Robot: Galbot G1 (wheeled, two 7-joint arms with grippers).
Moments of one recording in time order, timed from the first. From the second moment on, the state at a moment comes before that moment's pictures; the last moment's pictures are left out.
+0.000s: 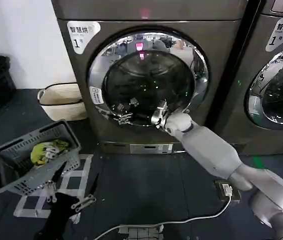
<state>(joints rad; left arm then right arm) 1.91 -1.48 -0.71 -2.33 0.02 -0.43 0.28 -0.10 1.25 -0.49 1.09 0.82 0.12 -0.61</state>
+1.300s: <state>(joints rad) 1.90 -1.48 -0.71 -2.33 0.01 -0.43 0.28 -0.03 1.40 -0.49 0.89 0.80 0.14 -0.74</state>
